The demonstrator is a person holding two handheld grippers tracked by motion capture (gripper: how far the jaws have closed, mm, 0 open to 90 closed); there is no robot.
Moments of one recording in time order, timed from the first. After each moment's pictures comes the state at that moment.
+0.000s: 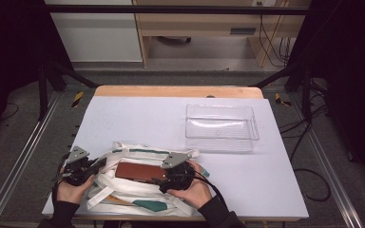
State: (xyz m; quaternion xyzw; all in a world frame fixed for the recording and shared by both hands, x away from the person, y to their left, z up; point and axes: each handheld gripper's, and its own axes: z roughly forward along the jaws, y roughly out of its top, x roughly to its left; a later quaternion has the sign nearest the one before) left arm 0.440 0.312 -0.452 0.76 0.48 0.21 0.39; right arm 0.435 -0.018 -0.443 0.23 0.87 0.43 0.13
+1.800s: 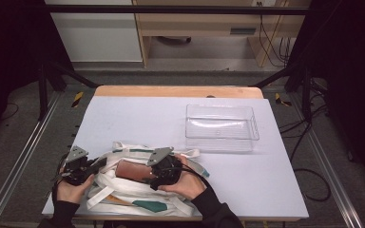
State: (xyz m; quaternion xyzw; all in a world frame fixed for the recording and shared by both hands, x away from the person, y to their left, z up) left arm 0.441 0.315 -0.453 0.75 0.48 0.20 0.40; right arm 0.449 0.016 -0.429 0.15 0.90 0.39 0.10
